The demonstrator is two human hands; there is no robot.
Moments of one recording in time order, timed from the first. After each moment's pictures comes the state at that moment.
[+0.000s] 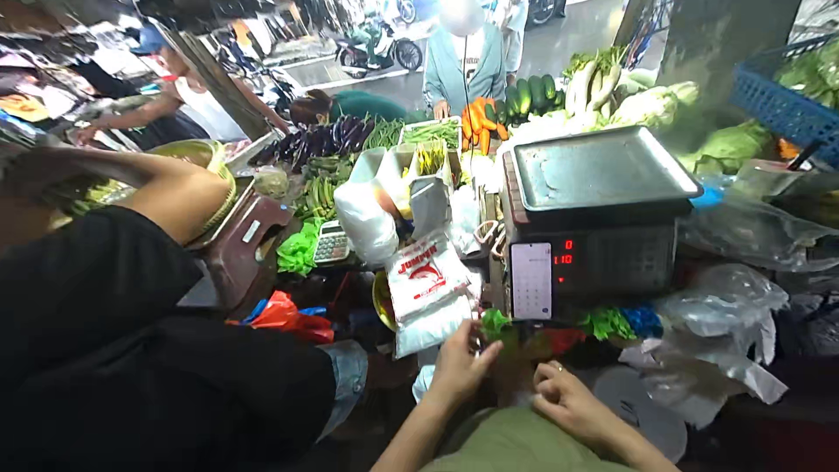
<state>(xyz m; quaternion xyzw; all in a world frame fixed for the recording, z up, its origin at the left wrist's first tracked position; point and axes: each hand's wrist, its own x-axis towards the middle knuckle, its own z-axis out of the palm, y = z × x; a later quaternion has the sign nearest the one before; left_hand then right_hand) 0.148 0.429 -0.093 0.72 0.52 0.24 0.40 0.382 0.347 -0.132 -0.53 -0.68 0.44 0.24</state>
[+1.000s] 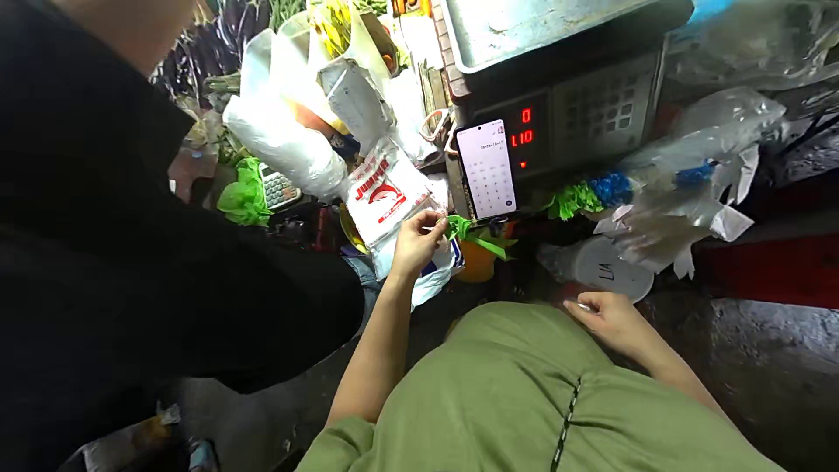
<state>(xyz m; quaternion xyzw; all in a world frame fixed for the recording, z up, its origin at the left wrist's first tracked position) 0.160 0.477 -0.077 0.62 0.57 0.21 0.50 0.438 0.254 -0.140 -0.72 -0.51 0.43 0.19</state>
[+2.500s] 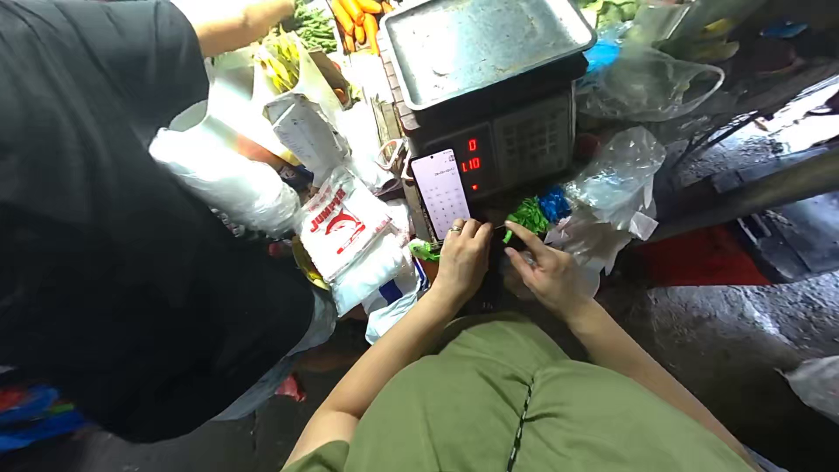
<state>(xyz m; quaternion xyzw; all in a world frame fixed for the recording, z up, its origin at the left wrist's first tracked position) 0.276 0.440 -0.109 0.91 0.31 0.26 0.13 0.420 0.325 -0.102 -0.70 -0.60 0.06 0.38</state>
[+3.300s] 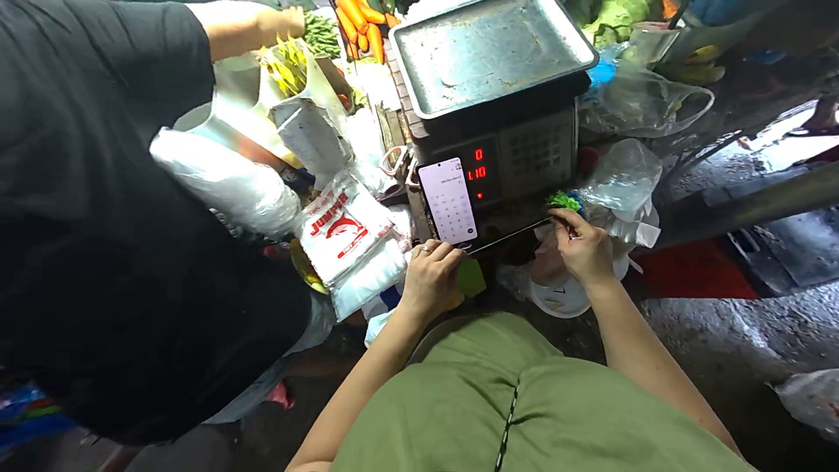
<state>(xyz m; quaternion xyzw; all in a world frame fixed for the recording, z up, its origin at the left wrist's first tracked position) 0.209 0.454 -0.103 0.91 0.26 0.29 0.12 0.487 0.351 -0.121 -0.76 -0.52 0.01 0.39</state>
